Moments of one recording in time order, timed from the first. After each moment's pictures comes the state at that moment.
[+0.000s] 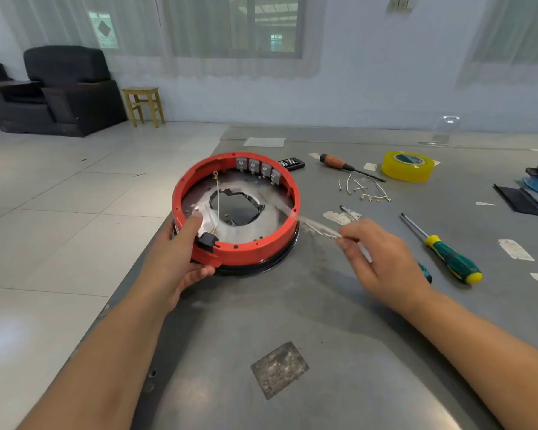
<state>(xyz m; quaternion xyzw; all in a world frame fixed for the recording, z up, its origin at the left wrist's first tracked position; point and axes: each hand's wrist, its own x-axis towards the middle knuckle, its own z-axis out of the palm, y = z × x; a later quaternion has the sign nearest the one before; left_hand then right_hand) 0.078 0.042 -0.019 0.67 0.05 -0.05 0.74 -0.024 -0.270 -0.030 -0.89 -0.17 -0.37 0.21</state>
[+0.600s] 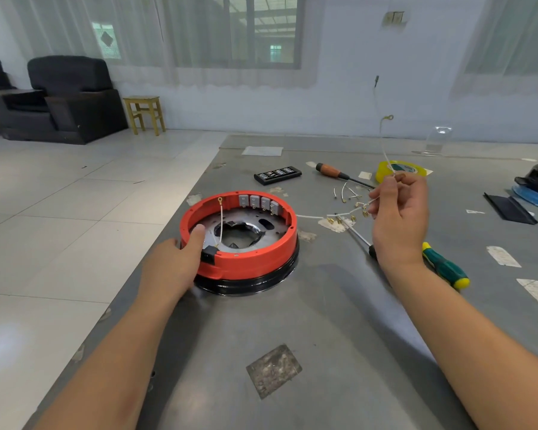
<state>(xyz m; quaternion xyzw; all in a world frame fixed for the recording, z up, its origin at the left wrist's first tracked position) 0.075 0.042 -0.020 0.89 0.08 0.06 0.45 0.011 -0.269 0.020 -0.65 0.05 -0.51 0.56</state>
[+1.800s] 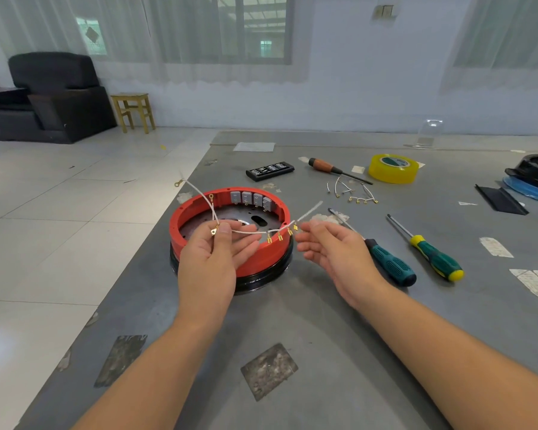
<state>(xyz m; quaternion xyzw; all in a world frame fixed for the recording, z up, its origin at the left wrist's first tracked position) 0.016 -0.027 -0.006 0.56 -0.10 0.06 0.82 -0.003 -0.219 -0.015 -0.64 0.12 -0.15 0.74</state>
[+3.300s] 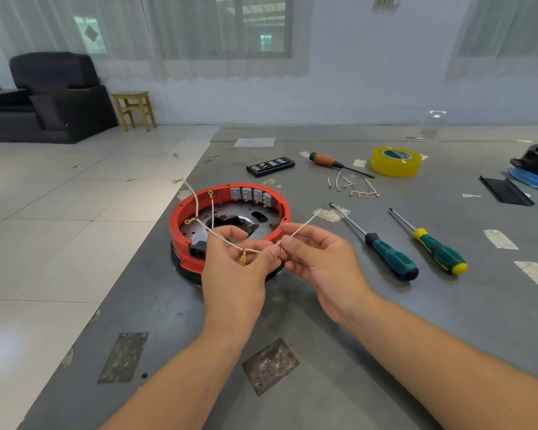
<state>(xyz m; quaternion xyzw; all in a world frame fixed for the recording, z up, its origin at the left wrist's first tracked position) -0.004 -0.046 -0.020 0.65 -0.09 0.07 0.75 -0.021 -0.185 -0.021 -0.57 0.05 -0.12 0.81</state>
